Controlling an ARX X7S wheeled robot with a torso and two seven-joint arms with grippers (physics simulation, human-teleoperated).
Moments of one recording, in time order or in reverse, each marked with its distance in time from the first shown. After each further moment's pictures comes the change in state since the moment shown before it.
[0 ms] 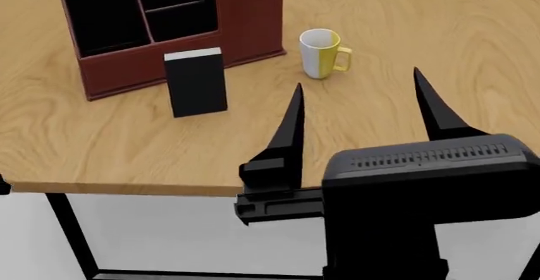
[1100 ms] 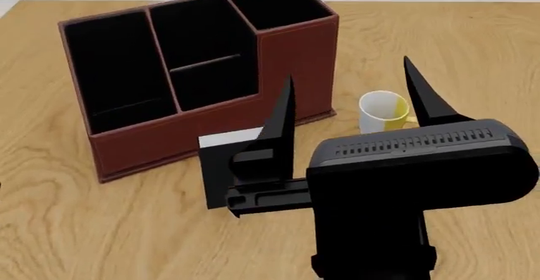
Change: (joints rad) left arm 0.012 -0.063 0.014 -0.008 -0.066 0.064 -0.073; right arm 0.042 0.009 -0.027 0.012 0.027 0.025 0.032
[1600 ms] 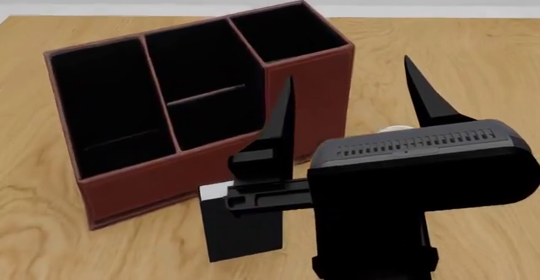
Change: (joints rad) left arm 0.005 -0.026 0.007 0.001 -0.028 0.022 -0.028; right arm 0.004 0.003 0.001 -0.009 0.009 0.008 0.004
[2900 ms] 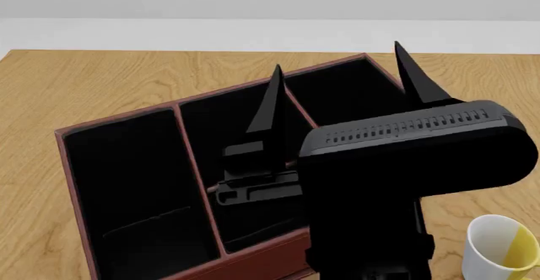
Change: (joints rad) left arm 0.011 -0.066 0.013 0.000 -0.065 0.067 -0.068; right arm 0.059 -0.018 -0.038 -0.006 -0.092 0.057 -0.094
